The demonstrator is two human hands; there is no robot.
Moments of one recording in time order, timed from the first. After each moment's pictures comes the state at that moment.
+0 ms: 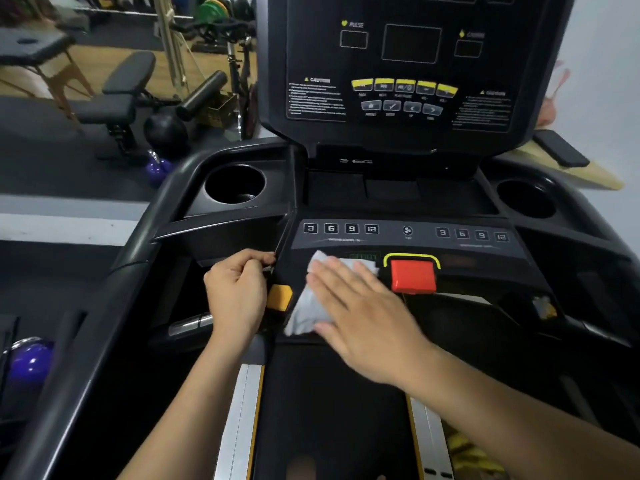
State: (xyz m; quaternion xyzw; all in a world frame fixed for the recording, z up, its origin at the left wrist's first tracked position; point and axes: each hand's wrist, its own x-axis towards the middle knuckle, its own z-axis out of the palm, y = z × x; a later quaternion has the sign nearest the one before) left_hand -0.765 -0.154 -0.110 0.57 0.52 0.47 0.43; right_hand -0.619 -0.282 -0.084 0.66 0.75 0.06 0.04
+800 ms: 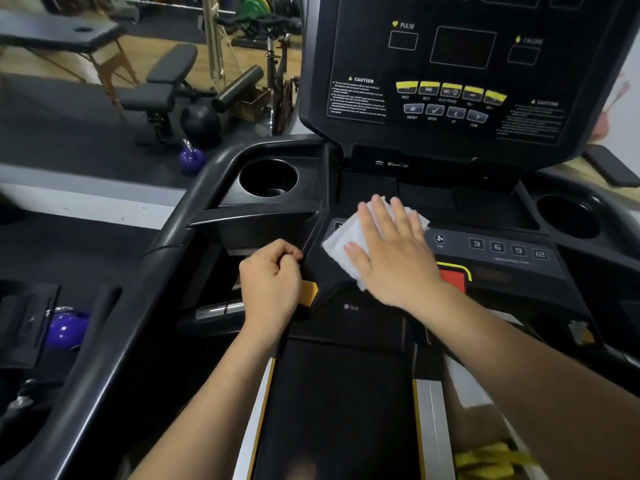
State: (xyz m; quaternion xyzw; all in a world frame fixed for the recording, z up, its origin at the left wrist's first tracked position) left_hand -0.761 -0.158 -0.110 0.62 0.52 0.47 0.36; right_hand -0.586 -0.208 -0.070 0.78 0.63 0.04 0.00
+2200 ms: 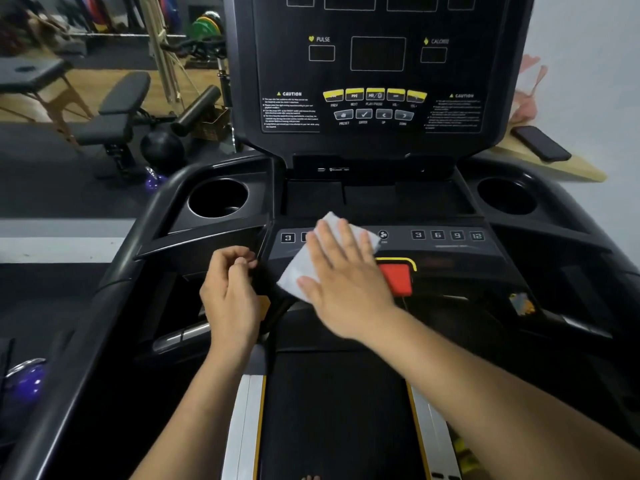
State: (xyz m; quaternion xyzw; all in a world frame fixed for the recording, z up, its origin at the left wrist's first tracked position) left_hand -0.744 -0.172 -0.097 0.55 0.48 0.53 0.42; right_hand -0.595 -0.242 -0.076 0.76 0.65 0.02 -0.02
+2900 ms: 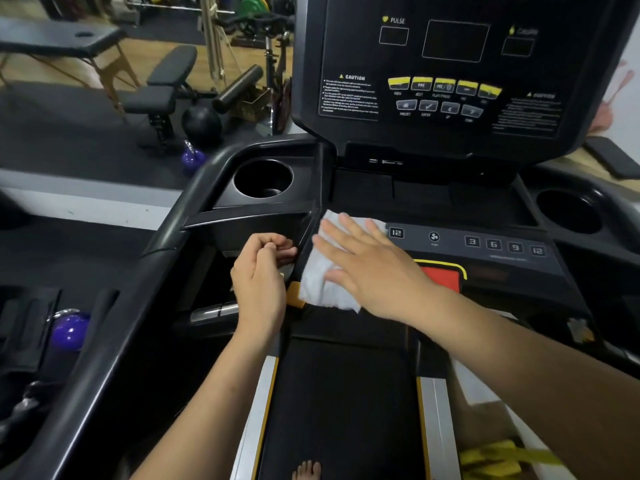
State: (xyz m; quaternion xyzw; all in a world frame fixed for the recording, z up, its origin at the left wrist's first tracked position) left_hand -0.758 -0.158 -0.108 0.49 0.47 0.54 0.49; right_hand -0.591 -0.212 -0.064 0.63 0.78 -0.01 0.02
